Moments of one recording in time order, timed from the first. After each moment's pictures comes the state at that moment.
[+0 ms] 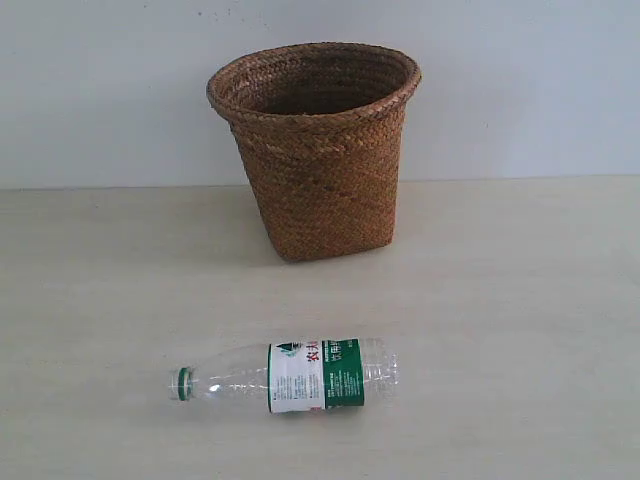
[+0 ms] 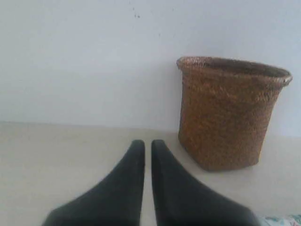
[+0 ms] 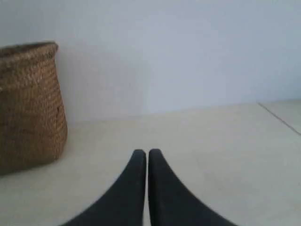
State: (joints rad) left arm -0.15 0.00 0.00 -0.12 0.06 -0.03; right arm -0.03 0.01 0.00 0.10 0.07 0.01
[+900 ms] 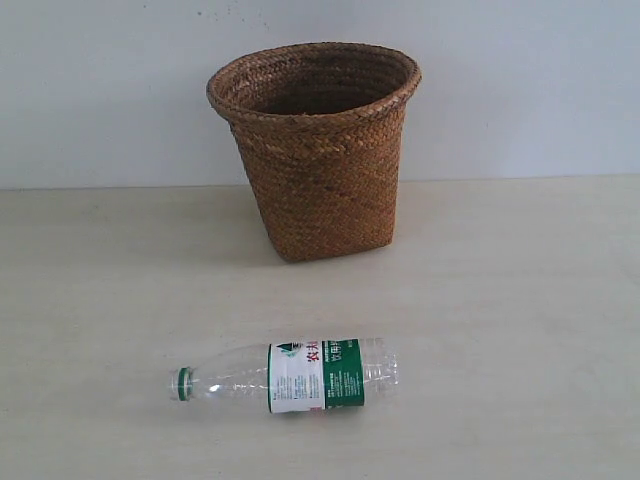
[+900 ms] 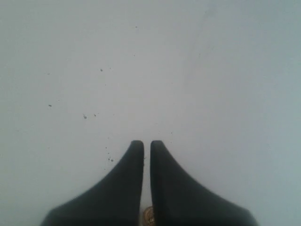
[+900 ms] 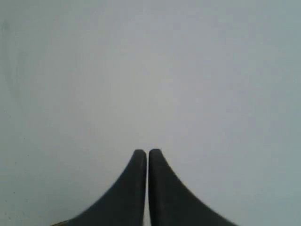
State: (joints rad) left arm -0.15 0.30 -0.27 -0.11 -0.40 -0.21; right arm -0.03 0.29 -0.34 0.02 -0.32 0.26
